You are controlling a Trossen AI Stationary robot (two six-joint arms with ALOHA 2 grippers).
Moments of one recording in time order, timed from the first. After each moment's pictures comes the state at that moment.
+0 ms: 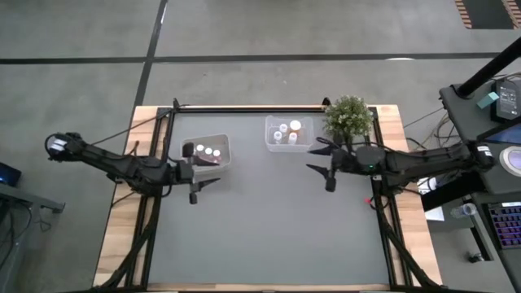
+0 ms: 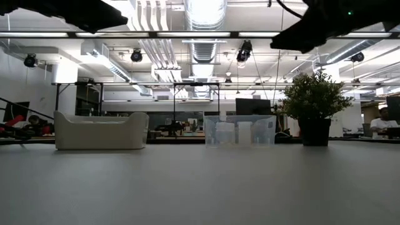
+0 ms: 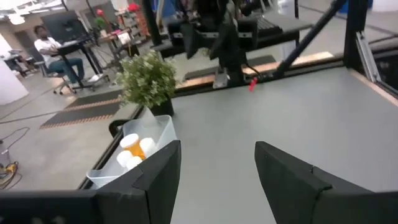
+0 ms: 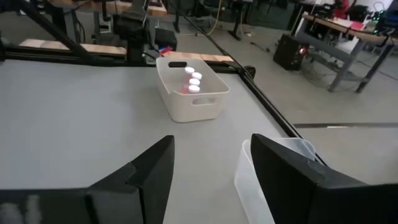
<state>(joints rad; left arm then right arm) -0.30 0.67 0.48 0.05 -0.47 0.17 0.03 0.85 0.47 0.15 0.25 -0.11</state>
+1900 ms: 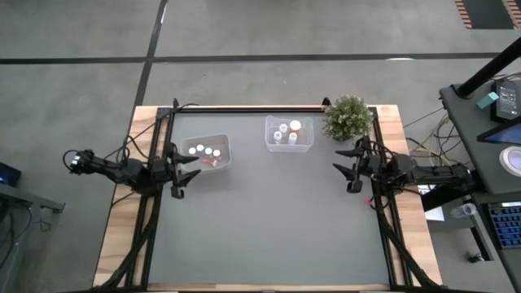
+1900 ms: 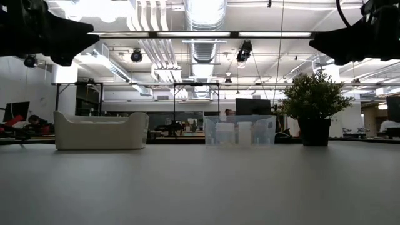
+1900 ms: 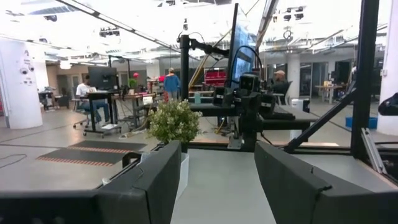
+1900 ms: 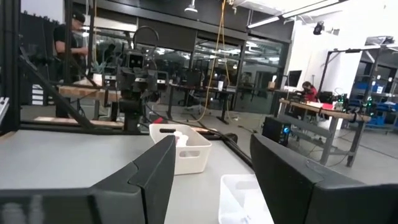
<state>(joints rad) -0.30 0.02 0.01 0.23 -0.51 0.14 0.03 0.02 0.01 0.19 0.24 -0.22</state>
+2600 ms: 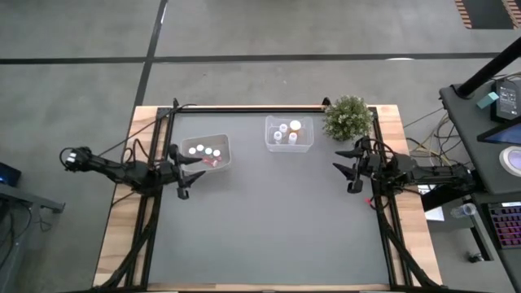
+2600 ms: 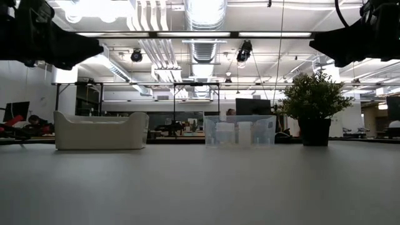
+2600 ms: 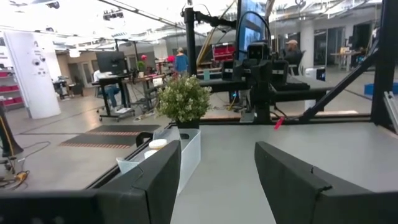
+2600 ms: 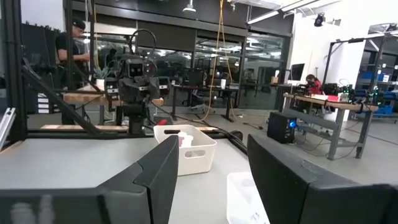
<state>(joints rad) -0.30 0.14 0.01 0.22 -0.56 0.16 0.03 0.02 0.01 0.19 0.24 -0.16</state>
